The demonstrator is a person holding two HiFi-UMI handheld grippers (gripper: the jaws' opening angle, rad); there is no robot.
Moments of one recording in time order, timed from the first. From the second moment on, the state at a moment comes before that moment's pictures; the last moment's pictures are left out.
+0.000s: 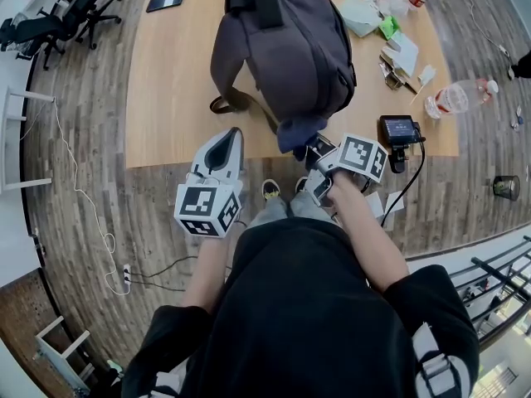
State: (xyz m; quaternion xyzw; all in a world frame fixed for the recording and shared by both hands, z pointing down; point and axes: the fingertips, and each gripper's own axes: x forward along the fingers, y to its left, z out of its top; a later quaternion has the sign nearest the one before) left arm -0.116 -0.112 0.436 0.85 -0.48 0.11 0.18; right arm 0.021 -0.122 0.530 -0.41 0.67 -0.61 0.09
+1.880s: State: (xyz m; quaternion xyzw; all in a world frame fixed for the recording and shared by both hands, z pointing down) left arm -0.113 -0.122 0.427 0.86 -0.48 0.10 0.17; right arm 0.051 -0.131 0.375 -0.53 0.81 0.14 -0.23
